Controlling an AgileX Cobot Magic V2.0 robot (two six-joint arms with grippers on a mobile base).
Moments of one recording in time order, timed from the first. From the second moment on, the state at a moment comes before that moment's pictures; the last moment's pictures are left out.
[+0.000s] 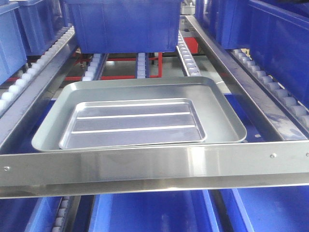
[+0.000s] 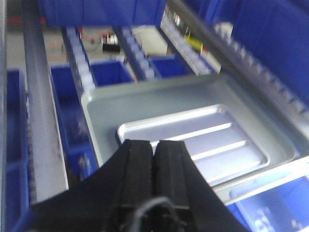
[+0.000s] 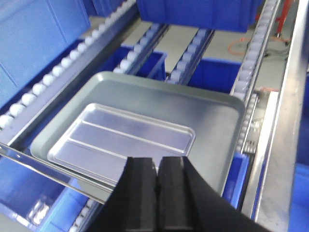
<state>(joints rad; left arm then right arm) -0.50 0.54 -0.33 0.42 0.01 -0.49 0.50 0.69 -0.48 -0.37 0.09 0.49</state>
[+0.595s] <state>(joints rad) -0.50 0.35 -0.31 0.42 0.00 -0.49 0.50 0.39 -0.44 -0.37 0.15 0.49</state>
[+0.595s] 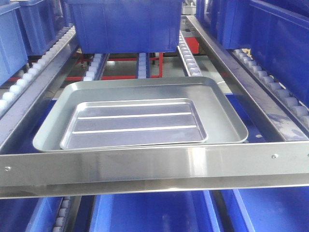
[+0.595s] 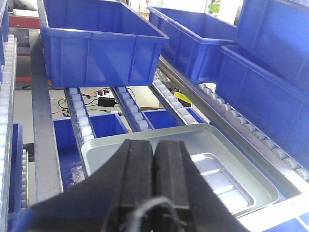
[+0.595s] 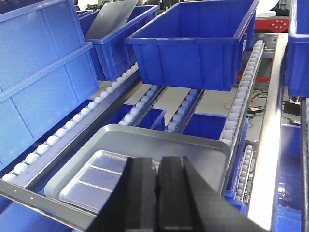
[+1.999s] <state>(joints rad) -0.50 0.35 -0.31 0.43 0.00 -0.49 0.06 -0.01 0.03 -0.07 0.02 0.13</state>
